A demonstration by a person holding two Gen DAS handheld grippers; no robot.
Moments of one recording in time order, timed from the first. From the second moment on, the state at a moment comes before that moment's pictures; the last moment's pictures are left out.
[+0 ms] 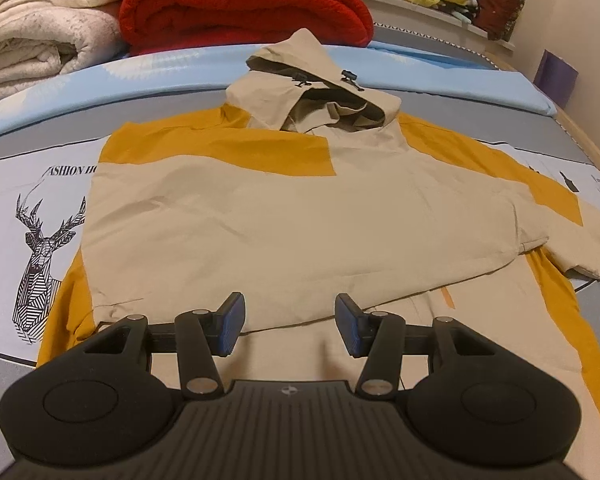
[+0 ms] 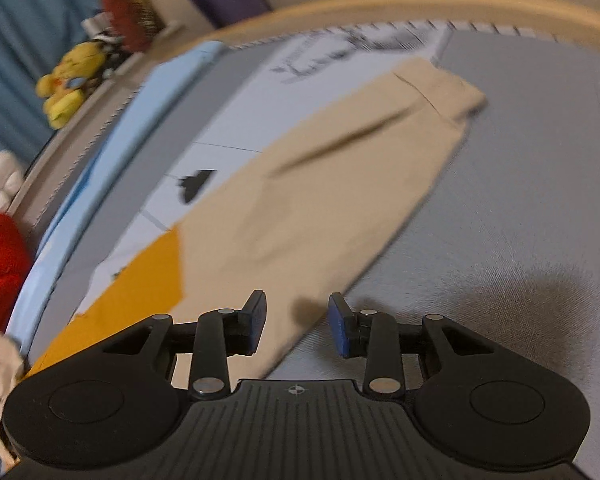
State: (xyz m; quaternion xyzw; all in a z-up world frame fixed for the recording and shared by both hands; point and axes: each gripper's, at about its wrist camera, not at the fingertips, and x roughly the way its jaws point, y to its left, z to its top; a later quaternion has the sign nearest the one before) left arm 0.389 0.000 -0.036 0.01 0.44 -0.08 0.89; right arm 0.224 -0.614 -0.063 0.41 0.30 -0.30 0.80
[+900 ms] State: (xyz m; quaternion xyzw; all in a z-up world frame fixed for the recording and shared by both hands) left arm 0.396 0.007 -0.041 0.00 0.45 -0.07 0.89; right arm 0.212 -0.661 -0.098 0.44 0.21 -0.39 0.78
